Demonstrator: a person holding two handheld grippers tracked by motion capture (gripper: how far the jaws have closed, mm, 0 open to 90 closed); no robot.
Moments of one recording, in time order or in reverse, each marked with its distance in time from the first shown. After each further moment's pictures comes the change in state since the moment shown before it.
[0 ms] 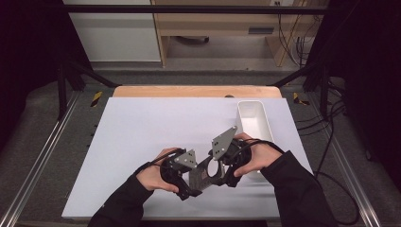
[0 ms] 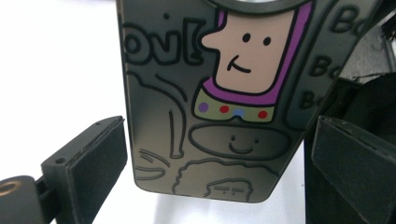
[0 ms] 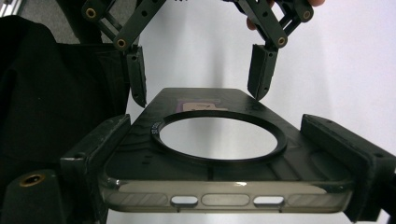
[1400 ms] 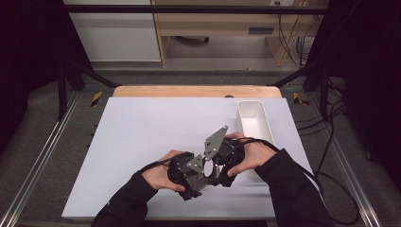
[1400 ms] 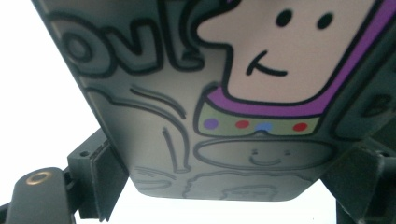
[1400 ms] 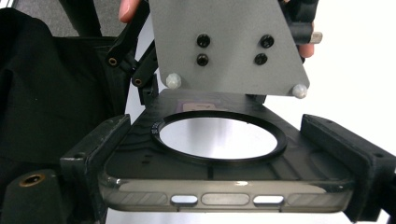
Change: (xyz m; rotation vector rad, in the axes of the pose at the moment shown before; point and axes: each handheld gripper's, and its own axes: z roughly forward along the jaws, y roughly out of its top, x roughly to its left) left arm 0.001 0.003 0.020 0.158 0.027 0.075; right arm -0.001 0.016 0.007 0.046 0.009 -0.014
